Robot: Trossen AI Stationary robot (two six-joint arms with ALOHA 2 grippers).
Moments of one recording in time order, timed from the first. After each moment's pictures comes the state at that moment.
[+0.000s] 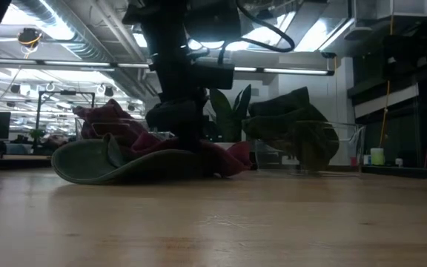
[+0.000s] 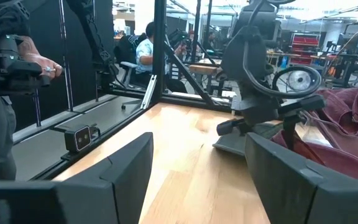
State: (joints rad) left arm -0.11 1.94 1.35 -0.68 -0.53 0.11; right arm 0.48 0.00 0.01 0.05 0.21 -0.08
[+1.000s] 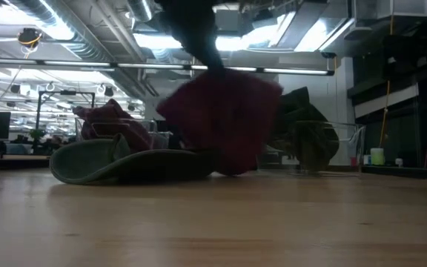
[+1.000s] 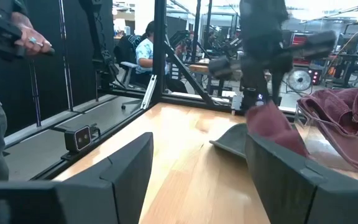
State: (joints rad) left arm -0.11 1.75 1.45 -0.67 -0.33 0.15; right arm 0.48 0.00 0.01 0.05 0.21 -0.08
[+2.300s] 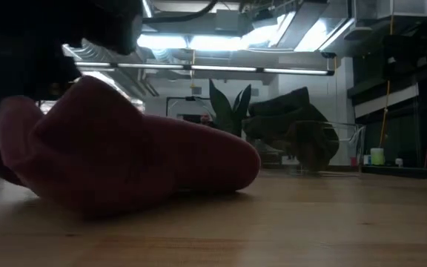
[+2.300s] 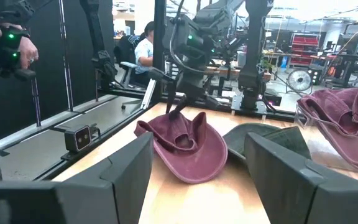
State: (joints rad) left arm -0.47 1.70 1.10 -0.58 0.22 -0.83; right arm 0.48 0.00 0.01 0.05 0.21 -0.08
